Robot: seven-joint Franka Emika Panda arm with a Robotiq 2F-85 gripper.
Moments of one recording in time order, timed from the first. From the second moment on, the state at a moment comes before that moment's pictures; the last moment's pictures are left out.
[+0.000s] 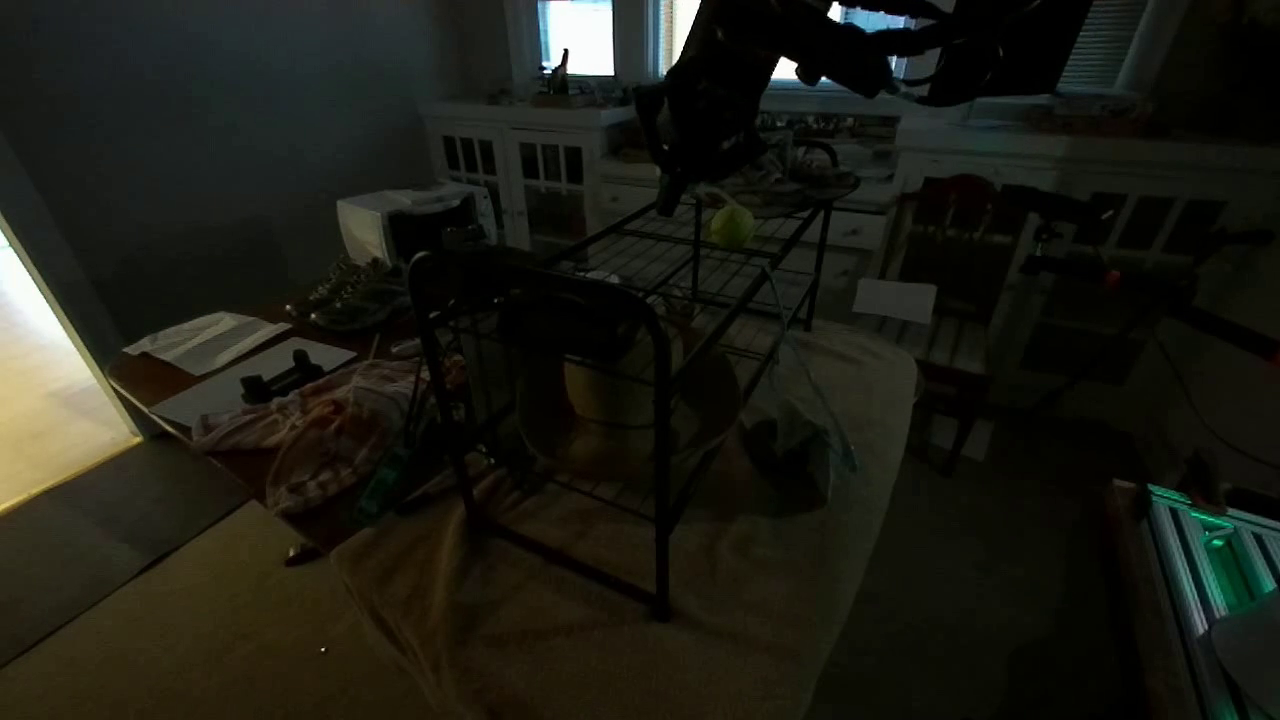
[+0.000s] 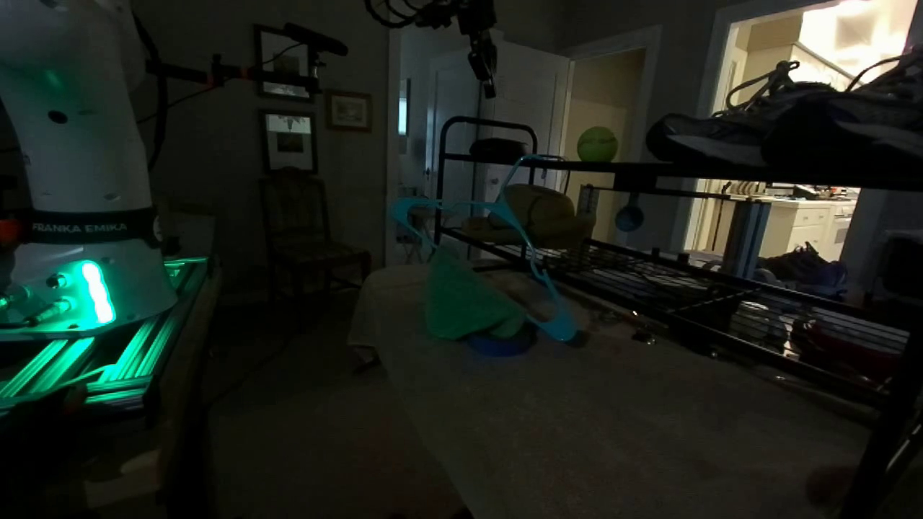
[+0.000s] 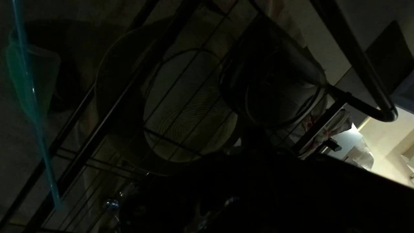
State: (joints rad) arm 0.02 -0.08 0.13 -2.01 0.06 2.34 0.92
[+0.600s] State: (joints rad) arm 0.02 -0.07 0.12 -2.01 0.07 2.34 0.95
